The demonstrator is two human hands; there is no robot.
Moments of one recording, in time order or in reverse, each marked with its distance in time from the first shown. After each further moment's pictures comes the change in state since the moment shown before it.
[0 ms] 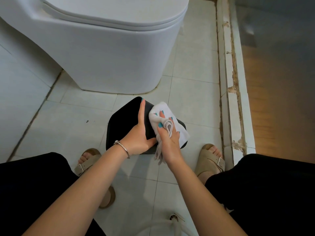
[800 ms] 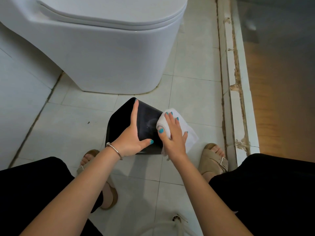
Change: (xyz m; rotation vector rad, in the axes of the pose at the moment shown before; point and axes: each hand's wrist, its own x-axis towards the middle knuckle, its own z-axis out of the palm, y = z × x) left_hand -0.008 -0.006 -0.016 -0.012 0.017 -0.005; right_hand 0.030 0.033 -0.013 -0.399 0.043 -0.187
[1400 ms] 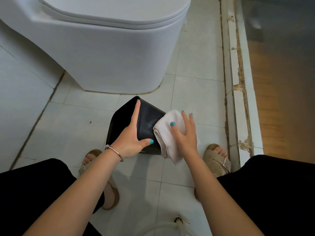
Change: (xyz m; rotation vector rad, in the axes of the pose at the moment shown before) left_hand -0.003 -0.002 -0.006 0.031 0.022 -0.041; right_hand 0.021 0.020 -0.019 0.015 0.121 0.206
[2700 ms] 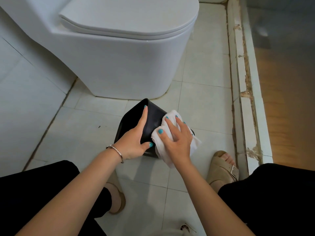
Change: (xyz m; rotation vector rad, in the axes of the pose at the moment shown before) left_hand -0.001 0.001 -0.022 0.188 -0.092 0.003; right_hand -0.027 -0.037 0.032 0.018 0.072 -0.215
